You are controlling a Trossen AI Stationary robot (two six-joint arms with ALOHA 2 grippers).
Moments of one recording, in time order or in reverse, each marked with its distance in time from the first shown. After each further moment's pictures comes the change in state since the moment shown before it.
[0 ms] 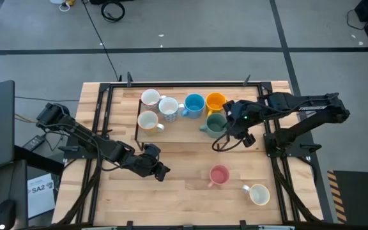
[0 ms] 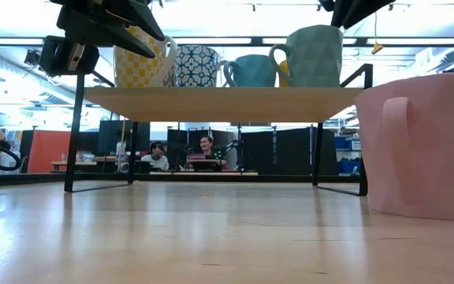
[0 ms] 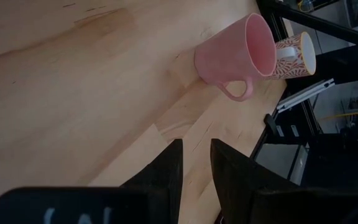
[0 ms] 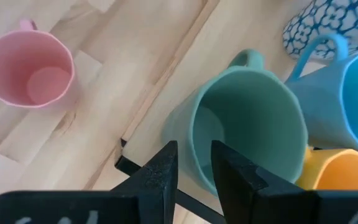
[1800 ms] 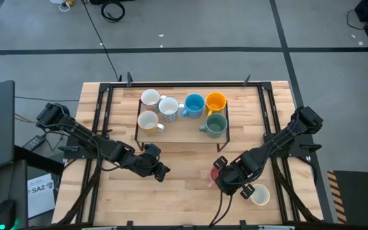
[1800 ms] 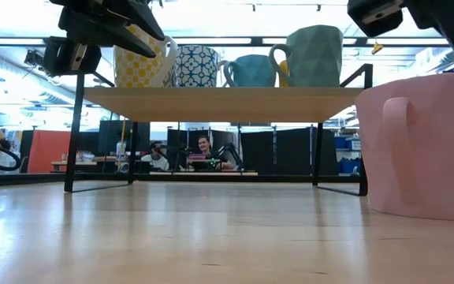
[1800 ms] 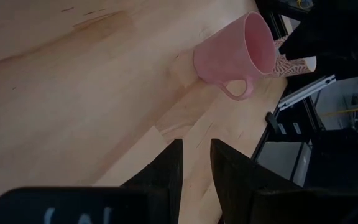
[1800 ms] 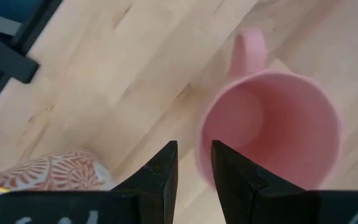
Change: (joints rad) left arm 0.000 0.000 0.000 0.001 -0.001 0.030; right arm 0.505 0.462 -0.001 0.062 -0.113 0.442
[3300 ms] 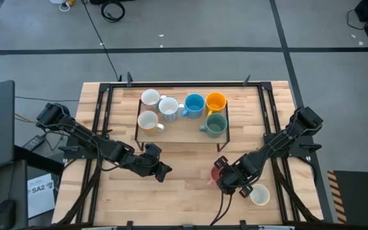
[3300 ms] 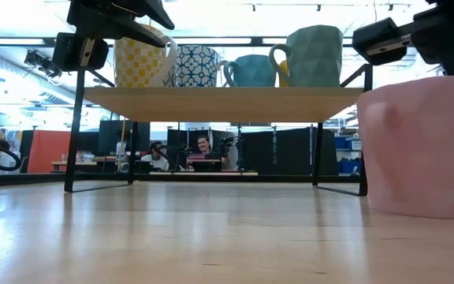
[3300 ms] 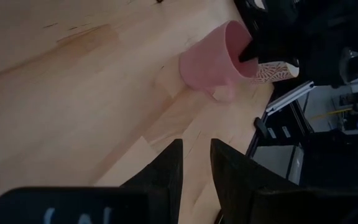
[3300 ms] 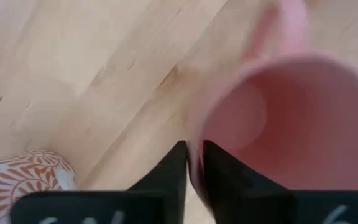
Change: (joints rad) left arm 0.000 0.000 0.000 0.055 -0.025 0.042; right arm 0.013 0.005 -0.136 0.116 0.086 0.018
